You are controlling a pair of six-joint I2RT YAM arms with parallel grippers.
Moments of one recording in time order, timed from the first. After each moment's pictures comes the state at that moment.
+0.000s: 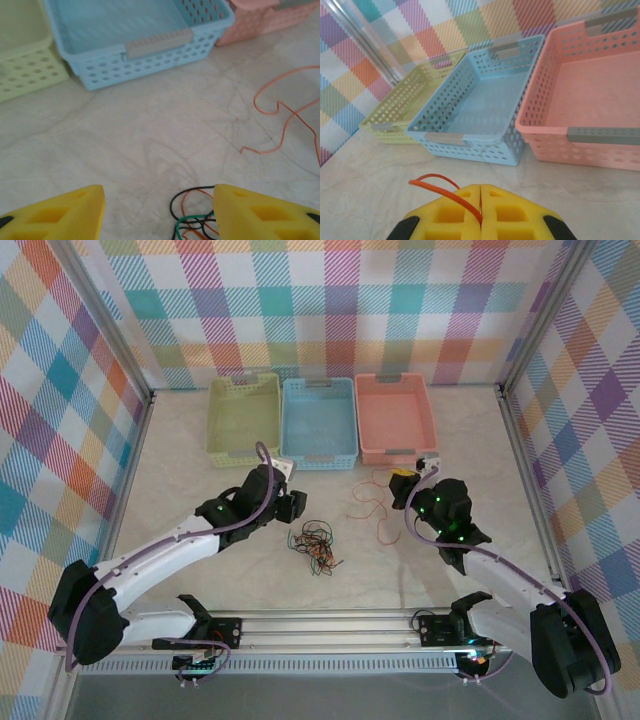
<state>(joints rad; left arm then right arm) -0.74 1.18 0.83 -0.37 -0.24 -0.33 0.39 1.03 0.38 0.45 -0.19 0.38</state>
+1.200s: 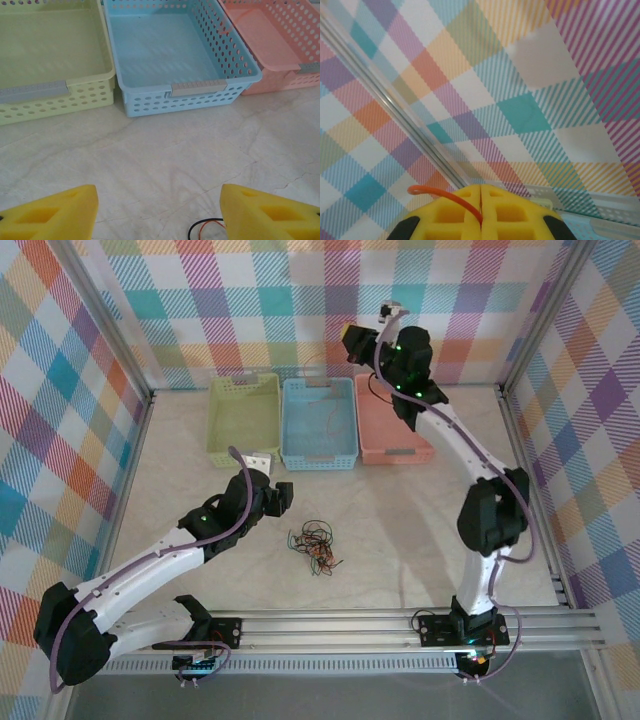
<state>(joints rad) -0.71 1.06 0.78 -0.32 -0.36 -0.40 0.39 1.93 1.82 0.19 -0.30 0.60</state>
